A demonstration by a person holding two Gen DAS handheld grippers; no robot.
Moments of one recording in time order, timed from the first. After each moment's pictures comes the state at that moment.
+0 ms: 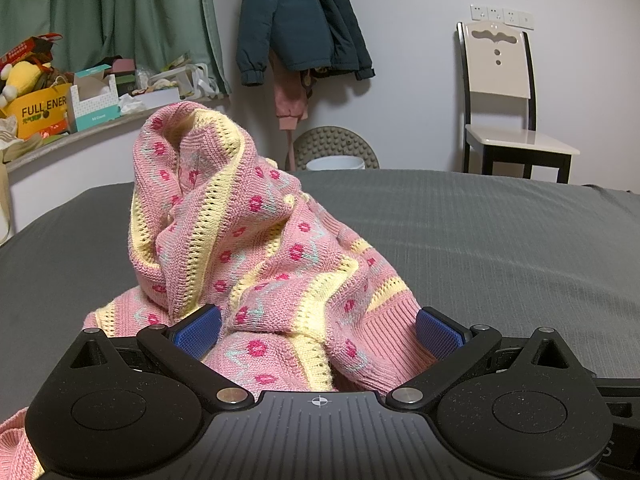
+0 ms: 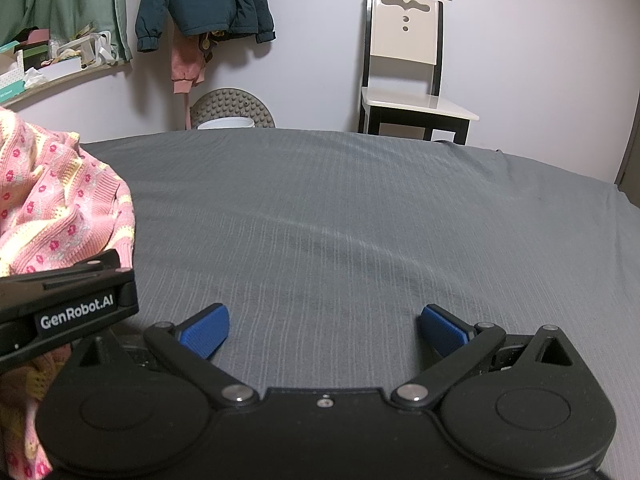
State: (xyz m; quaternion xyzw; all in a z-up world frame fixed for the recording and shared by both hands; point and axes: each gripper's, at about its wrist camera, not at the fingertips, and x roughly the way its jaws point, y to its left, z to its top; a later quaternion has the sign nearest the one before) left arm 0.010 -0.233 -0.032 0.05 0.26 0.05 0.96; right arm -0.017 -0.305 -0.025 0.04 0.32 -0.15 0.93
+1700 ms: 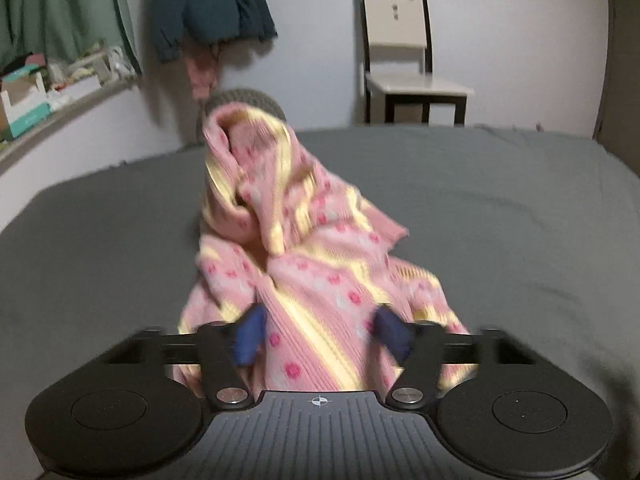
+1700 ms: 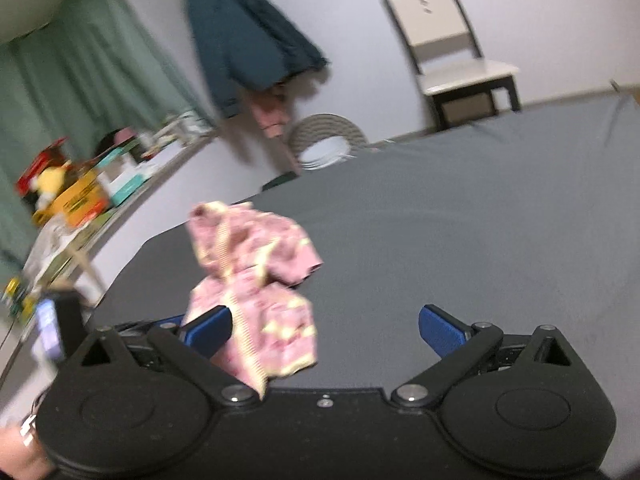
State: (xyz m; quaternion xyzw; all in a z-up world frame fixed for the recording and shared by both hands) left arm -0.088 -0.144 0.037 0.09 0.35 -0.12 0.93; right arm -0.218 -0.294 0.101 0.22 0.29 0.02 0.93
